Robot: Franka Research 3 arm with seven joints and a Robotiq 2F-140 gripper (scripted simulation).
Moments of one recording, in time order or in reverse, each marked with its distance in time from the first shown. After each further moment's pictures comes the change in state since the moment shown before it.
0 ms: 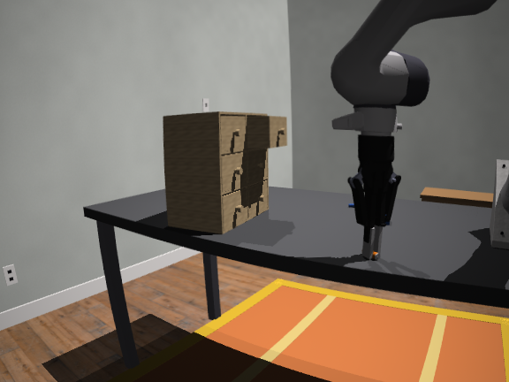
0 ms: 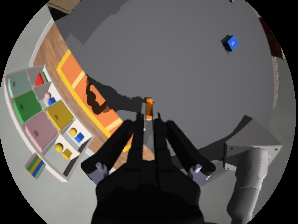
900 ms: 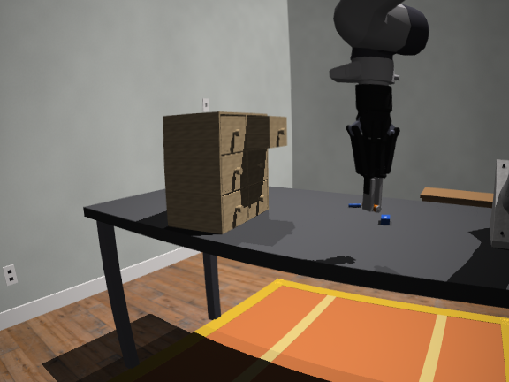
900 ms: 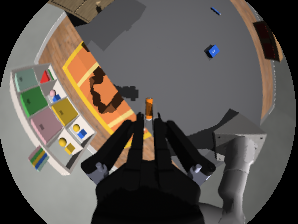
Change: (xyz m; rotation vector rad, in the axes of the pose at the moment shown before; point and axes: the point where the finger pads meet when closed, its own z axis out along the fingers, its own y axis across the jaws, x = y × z) arm 0.006 -0.003 -0.099 0.008 0.018 -0.022
